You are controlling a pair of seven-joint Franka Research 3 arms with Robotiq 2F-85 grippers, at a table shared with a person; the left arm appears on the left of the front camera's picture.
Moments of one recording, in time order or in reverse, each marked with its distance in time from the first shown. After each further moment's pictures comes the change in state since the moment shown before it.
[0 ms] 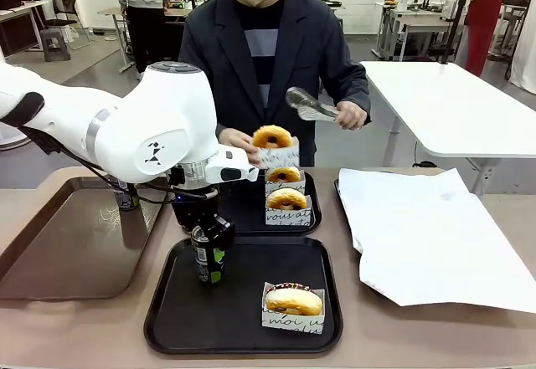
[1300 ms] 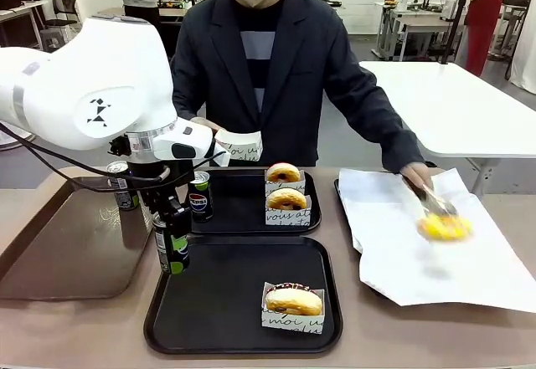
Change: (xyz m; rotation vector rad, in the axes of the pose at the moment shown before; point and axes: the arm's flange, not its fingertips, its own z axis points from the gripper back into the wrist) left arm -0.049 0.026 0.062 -0.002 0.025 -0.183; right arm 0.000 0.000 0.000 0.000 0.000 0.000
